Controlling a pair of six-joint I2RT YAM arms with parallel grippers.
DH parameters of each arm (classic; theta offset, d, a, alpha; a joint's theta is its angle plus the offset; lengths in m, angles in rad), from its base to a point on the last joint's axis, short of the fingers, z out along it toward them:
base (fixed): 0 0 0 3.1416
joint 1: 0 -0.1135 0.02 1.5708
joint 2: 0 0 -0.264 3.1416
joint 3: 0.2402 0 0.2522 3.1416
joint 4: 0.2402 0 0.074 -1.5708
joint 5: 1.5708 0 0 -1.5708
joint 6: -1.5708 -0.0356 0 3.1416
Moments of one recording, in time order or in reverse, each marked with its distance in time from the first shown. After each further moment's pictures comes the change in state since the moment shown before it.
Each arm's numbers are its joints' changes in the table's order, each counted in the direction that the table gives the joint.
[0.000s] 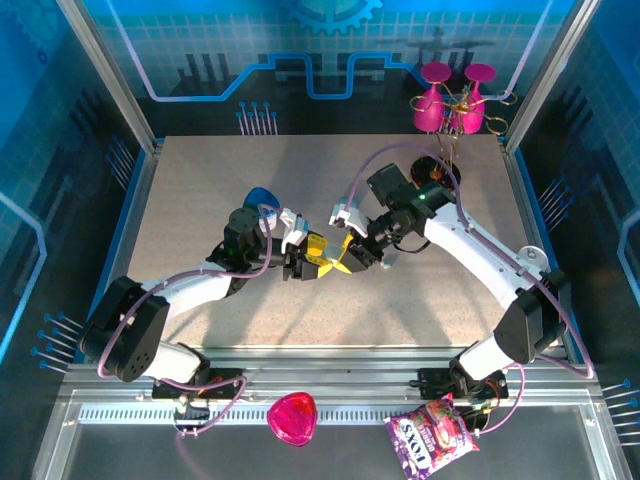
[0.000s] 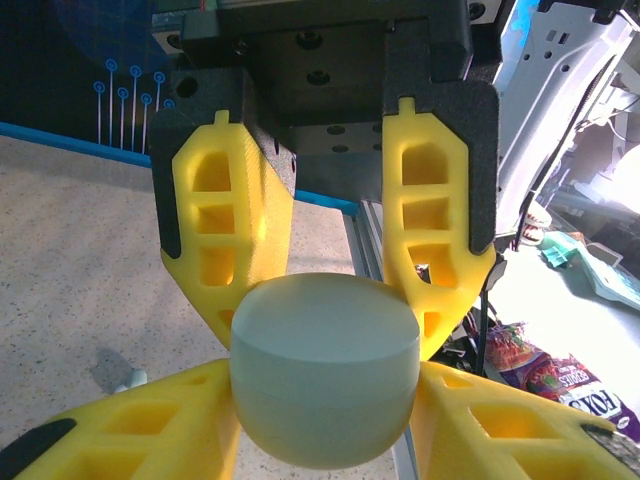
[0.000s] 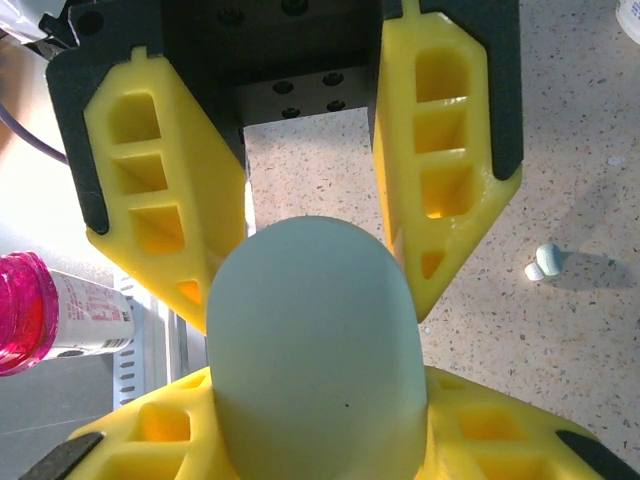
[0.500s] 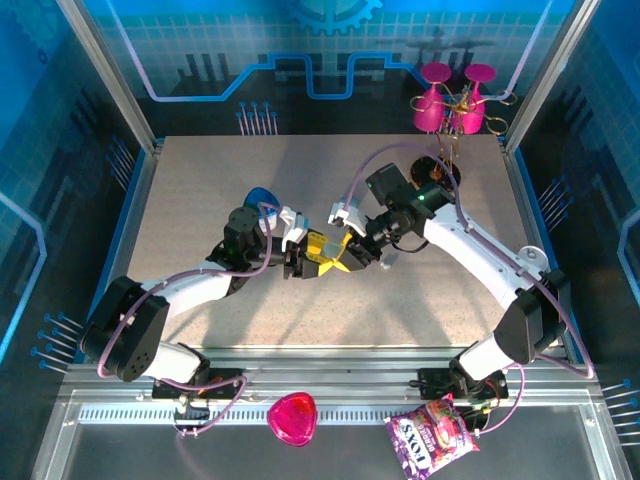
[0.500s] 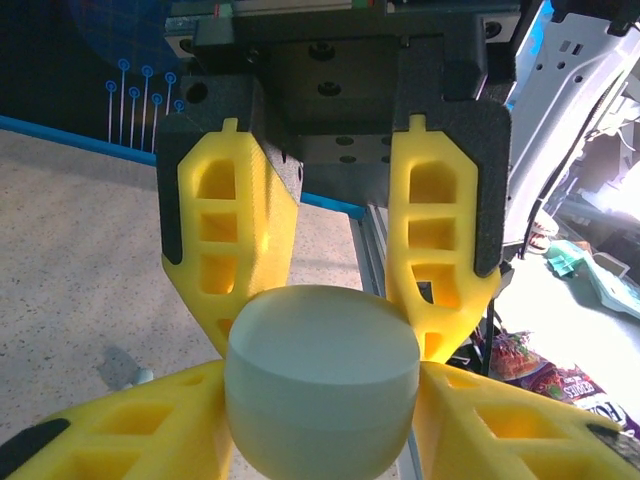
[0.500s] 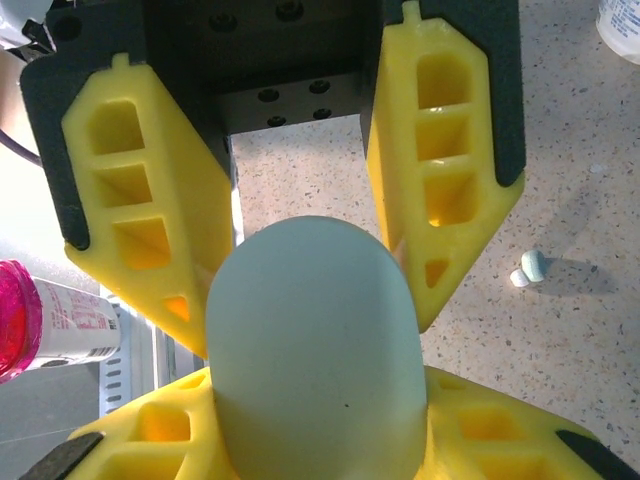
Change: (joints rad) left arm -0.001 0.001 0.006 0.000 -0.019 0.023; right arm -0.004 0.000 -0.006 -0.035 0.018 -0.016
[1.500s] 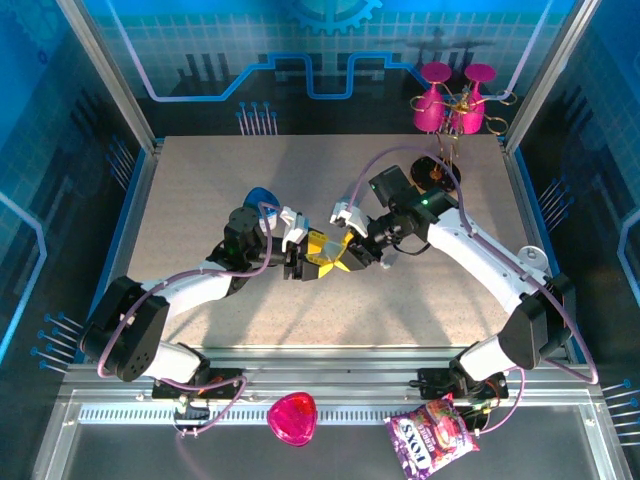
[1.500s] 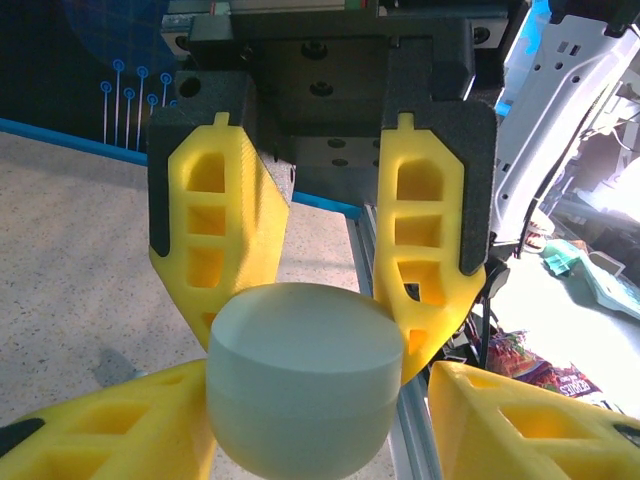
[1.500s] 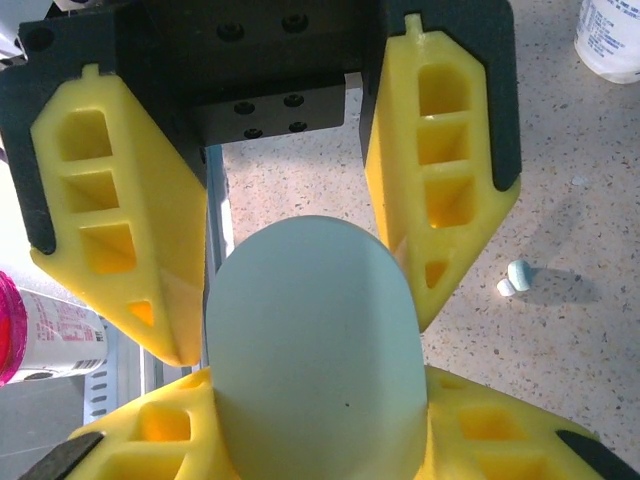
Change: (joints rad) left arm 0.001 0.000 0.000 0.000 0.005 -0.001; right arm 0.006 -0.036 -0.048 -0.061 0.000 -0.018
